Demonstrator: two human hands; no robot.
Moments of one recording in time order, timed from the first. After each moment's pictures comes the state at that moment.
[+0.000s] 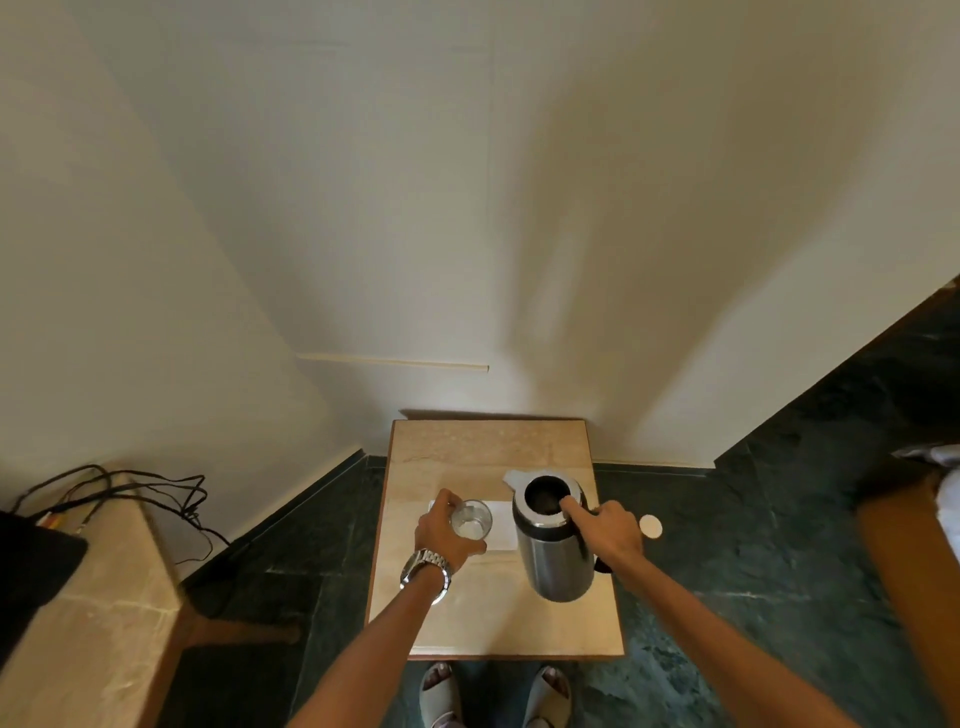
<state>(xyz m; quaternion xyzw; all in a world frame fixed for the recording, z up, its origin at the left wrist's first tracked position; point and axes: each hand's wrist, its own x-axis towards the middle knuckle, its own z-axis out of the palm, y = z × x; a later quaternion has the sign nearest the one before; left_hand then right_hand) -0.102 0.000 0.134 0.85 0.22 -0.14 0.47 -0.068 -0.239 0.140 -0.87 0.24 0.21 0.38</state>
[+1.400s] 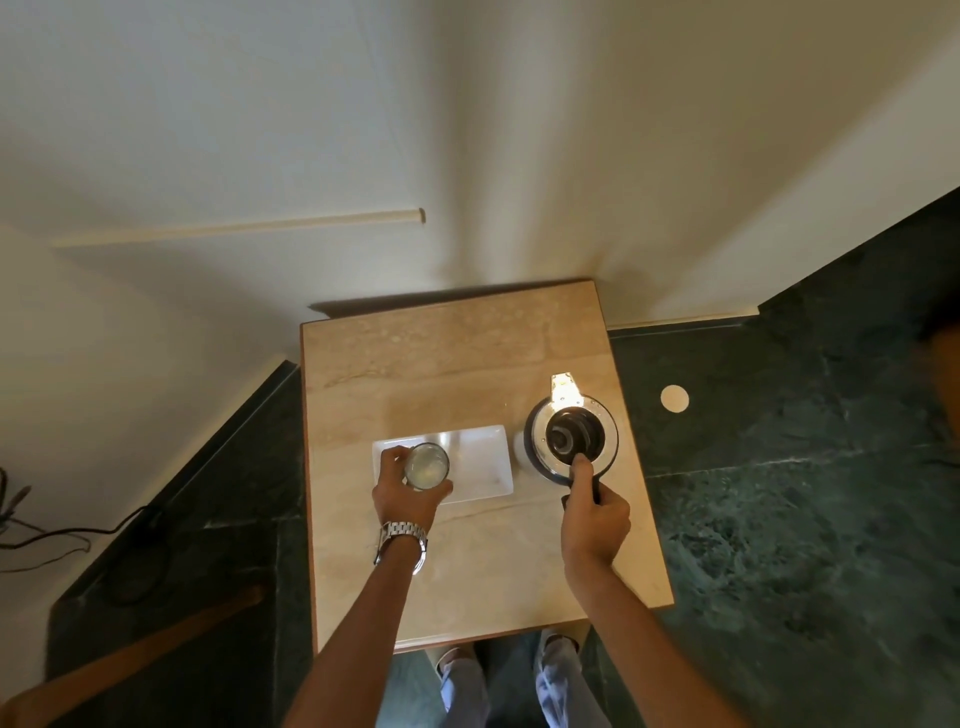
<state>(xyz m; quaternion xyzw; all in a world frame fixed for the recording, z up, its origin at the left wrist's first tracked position) -0.025 -0.018 -0.216 0.78 0.36 -0.09 0.50 -0.055 -0.214 -0.158 -0.70 0.49 -0.05 0.51</state>
